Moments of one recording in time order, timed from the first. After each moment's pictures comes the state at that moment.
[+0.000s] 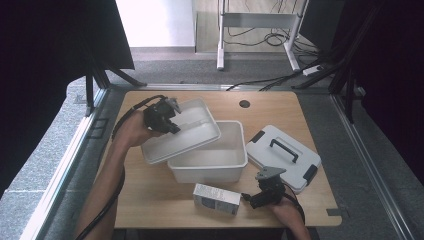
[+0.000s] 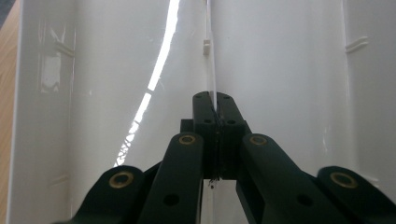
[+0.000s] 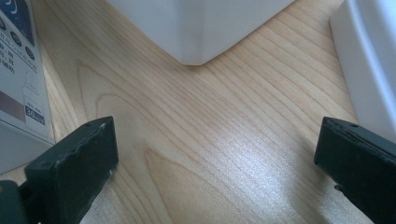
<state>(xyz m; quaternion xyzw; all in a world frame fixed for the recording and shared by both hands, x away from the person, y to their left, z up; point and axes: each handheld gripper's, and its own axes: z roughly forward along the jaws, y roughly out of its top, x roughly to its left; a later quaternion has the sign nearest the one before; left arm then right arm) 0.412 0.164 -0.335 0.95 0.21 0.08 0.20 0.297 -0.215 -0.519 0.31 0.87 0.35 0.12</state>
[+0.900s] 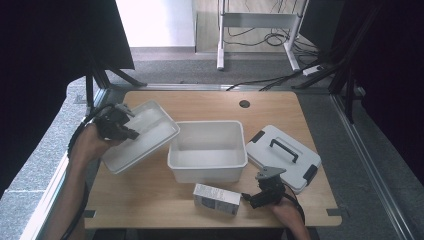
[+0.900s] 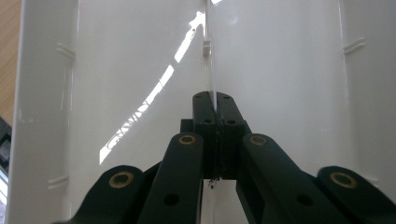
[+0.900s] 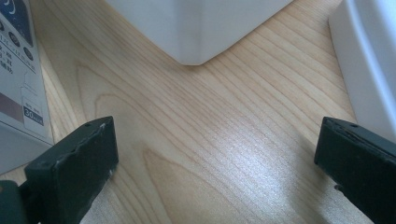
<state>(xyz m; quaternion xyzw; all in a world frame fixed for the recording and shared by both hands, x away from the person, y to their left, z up) 0.378 0.278 -0.347 0.91 0.34 0.10 0.21 0.297 -0.216 -0.519 0.31 0.87 0.35 0.12</state>
